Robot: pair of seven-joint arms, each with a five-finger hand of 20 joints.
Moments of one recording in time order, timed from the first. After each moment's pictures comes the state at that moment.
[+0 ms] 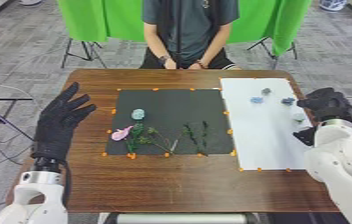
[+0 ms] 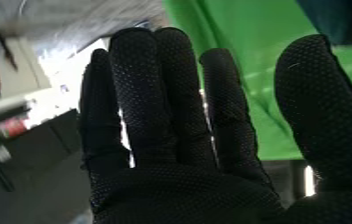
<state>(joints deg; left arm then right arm) 122.9 -57.2 -92.2 -124.1 45.0 14.0 19.2 -93.8 -45.2 80.7 -105.7 -121.5 11.4 46.0</state>
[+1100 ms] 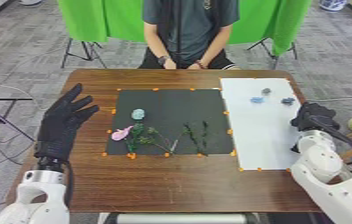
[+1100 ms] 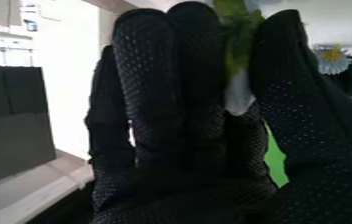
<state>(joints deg) 122.3 -57.6 -91.7 -123.9 44.8 13.9 17.6 -86.6 -42.6 64.8 -92.2 -138.1 8.8 44.9</state>
